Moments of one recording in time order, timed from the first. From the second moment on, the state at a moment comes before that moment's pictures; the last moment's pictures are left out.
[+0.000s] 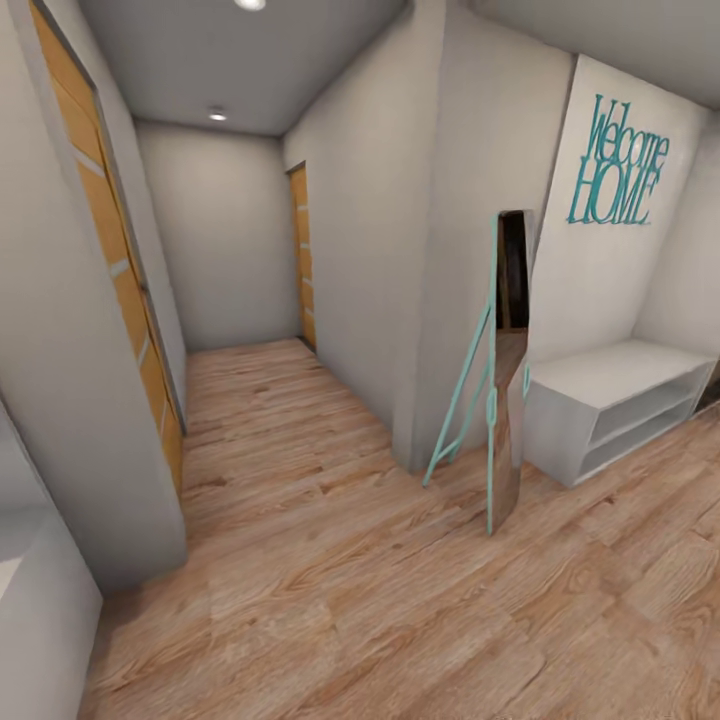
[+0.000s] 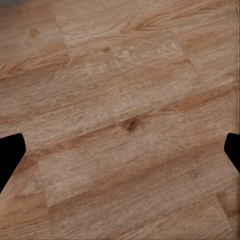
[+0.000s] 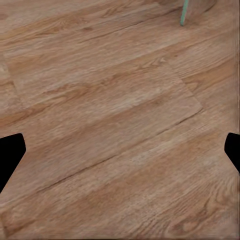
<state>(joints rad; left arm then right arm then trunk) -0.14 0.04 0.08 -0.29 0.05 -0.42 -0.01 -0.06 -0.06 -0.01 -0.53 0.00 -0.36 0.00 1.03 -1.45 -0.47</state>
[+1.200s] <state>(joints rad) -0.14 0.04 0.08 -0.29 0.05 -0.42 -0.01 -0.06 -0.06 -0.01 -0.53 0.00 -0.36 0.00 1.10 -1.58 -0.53</state>
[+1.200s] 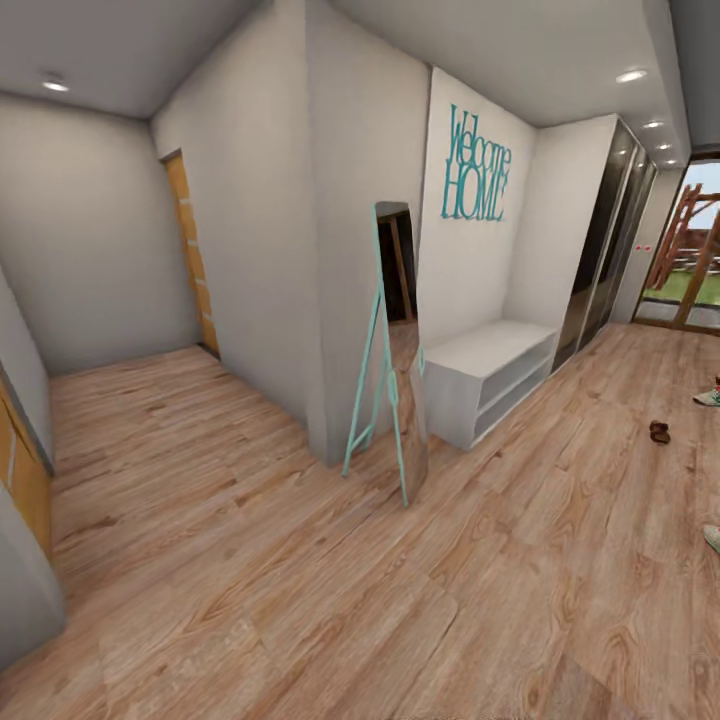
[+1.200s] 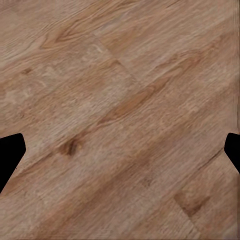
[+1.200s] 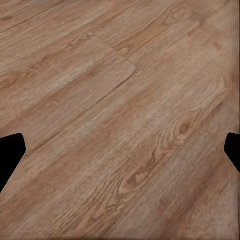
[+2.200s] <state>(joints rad) -0.14 0.04 0.08 -0.29 0.05 -0.42 -0.01 -0.06 -0.06 -0.01 -0.53 0.00 -0.36 0.00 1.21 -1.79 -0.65</state>
